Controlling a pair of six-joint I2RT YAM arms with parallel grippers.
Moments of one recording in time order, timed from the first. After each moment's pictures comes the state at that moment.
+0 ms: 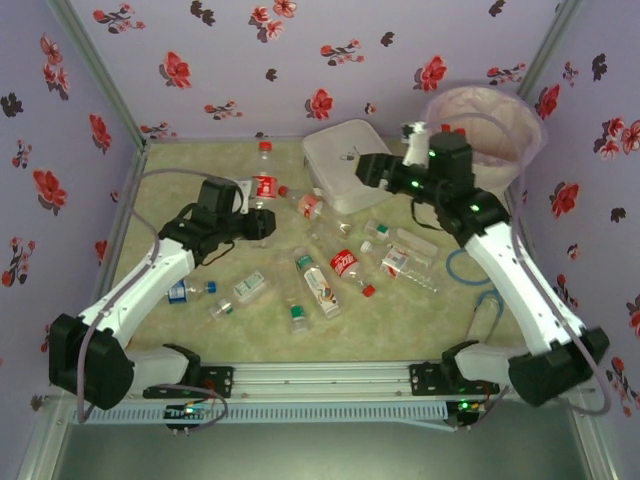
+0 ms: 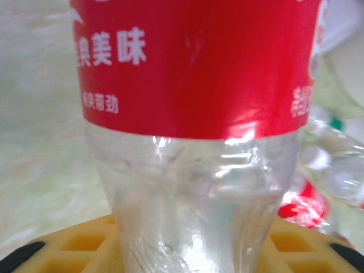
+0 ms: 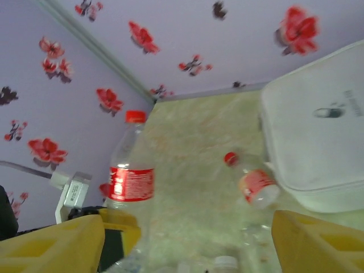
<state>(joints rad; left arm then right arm) -0.48 1.25 1.01 -0.47 0.18 -0.39 0.45 1.29 1.35 -0.43 -0.36 0.54</state>
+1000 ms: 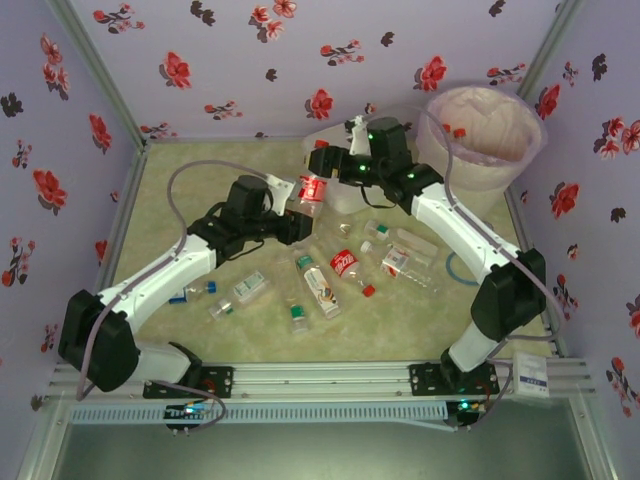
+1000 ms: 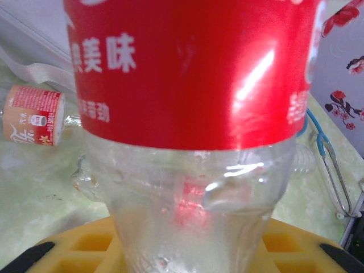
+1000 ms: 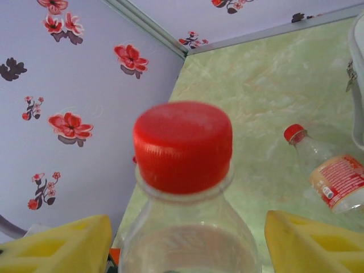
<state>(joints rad) -0.64 1.35 1.05 -0.29 0.33 -0.29 0.52 1.63 1.51 -0.32 -0.49 0.66</state>
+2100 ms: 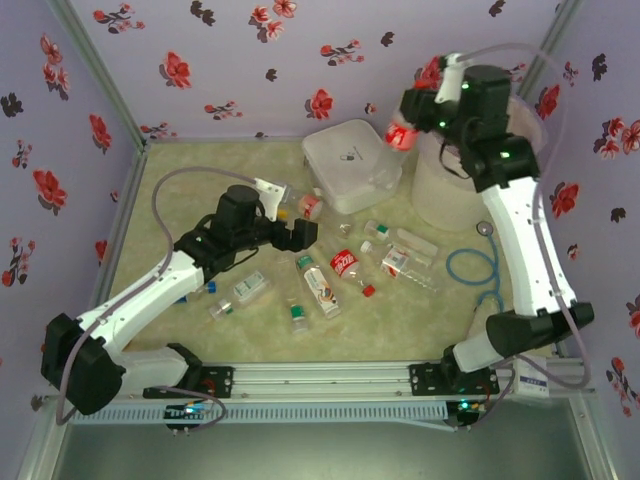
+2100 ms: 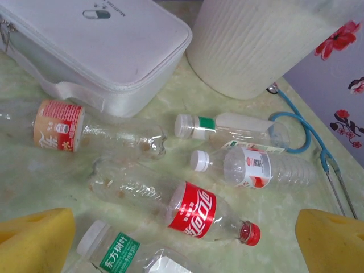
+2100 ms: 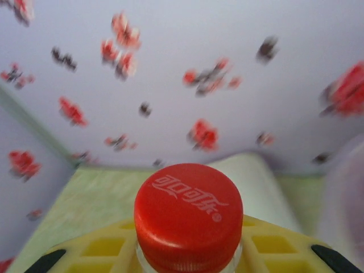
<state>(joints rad) -0.67 1.21 0.97 -0.26 0.21 -0.33 0.28 1.49 1.96 -0.72 -0.09 0.23</state>
